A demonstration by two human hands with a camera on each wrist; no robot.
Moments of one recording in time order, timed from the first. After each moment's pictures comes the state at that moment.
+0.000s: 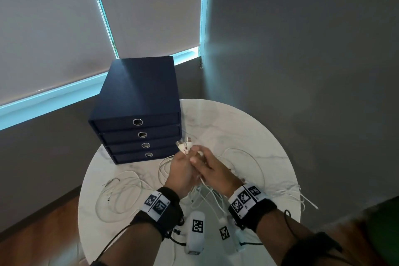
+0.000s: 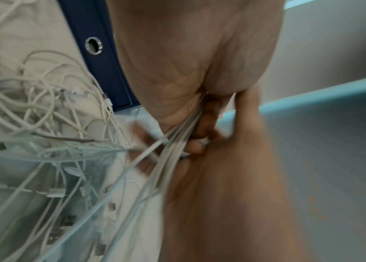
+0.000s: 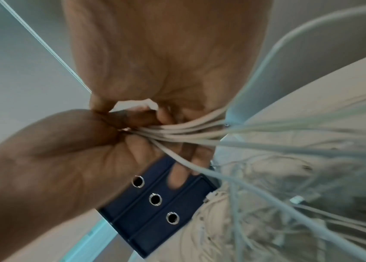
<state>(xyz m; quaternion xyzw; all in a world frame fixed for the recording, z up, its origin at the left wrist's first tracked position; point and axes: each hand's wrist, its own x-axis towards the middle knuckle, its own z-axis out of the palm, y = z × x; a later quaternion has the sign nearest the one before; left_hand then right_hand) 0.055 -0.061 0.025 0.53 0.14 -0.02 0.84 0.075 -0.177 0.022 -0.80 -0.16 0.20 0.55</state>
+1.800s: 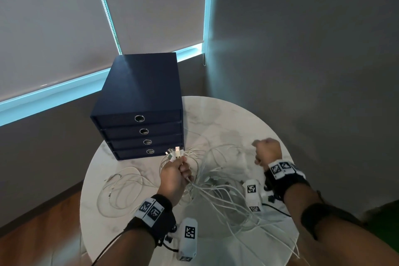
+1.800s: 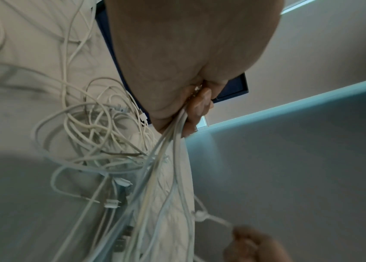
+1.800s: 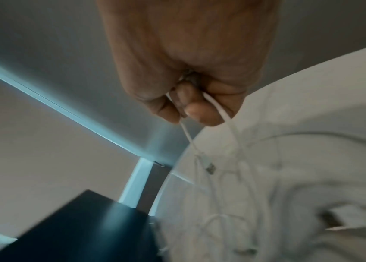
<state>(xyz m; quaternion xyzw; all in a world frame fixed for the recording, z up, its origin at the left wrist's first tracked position) 0.050 -0.041 -0.014 0.39 0.29 -0.03 0.87 0.160 -0.285 0.003 -0.80 0.23 0.02 0.55</state>
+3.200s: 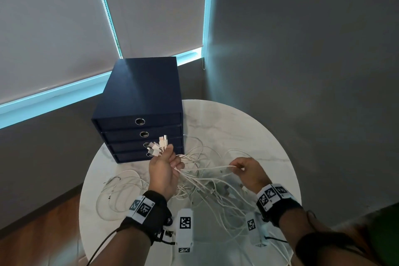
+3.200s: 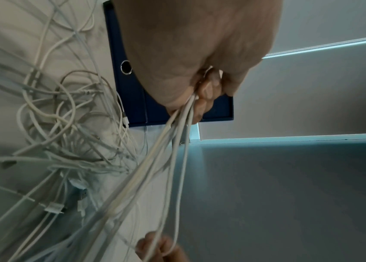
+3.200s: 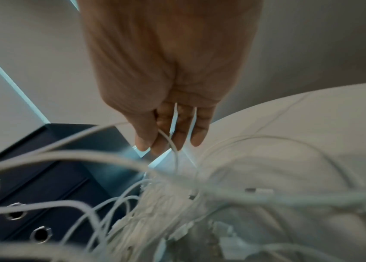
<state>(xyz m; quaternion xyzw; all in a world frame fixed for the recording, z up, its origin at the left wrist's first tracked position) 0.060 -0.021 0.003 0.33 0.23 0.10 0.91 0.117 -0.267 -0.026 -0.91 -0.09 0.09 0.41</state>
